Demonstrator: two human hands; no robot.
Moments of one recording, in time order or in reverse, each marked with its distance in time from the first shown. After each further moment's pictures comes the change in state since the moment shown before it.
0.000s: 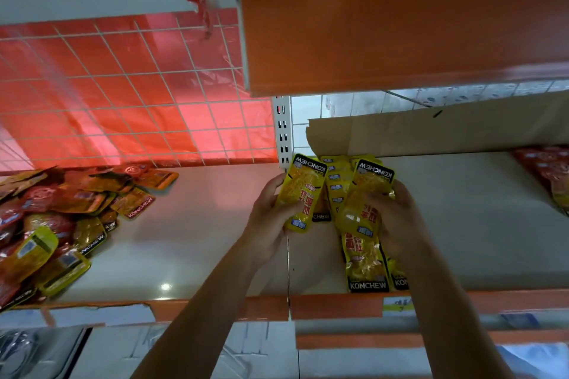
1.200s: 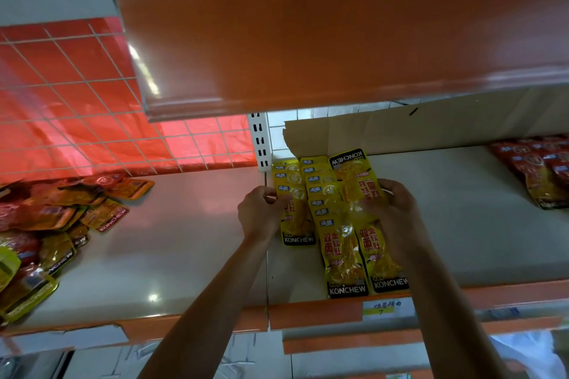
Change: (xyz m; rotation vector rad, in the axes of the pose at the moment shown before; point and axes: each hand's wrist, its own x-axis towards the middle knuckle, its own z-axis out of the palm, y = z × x) left_hand 0.051 -0.027 0.015 0.971 0.520 0.126; right_hand 0.011 -0.004 -0.038 -0.213 0.073 -0.078
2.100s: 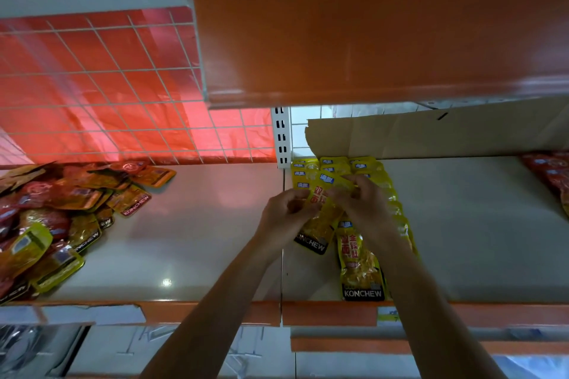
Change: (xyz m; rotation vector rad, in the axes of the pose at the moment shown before) left_hand -0.026 0.002 -0.024 -0.407 -0.384 0.041; right_hand 0.007 -0.003 0.067 -0.357 -0.089 -0.107
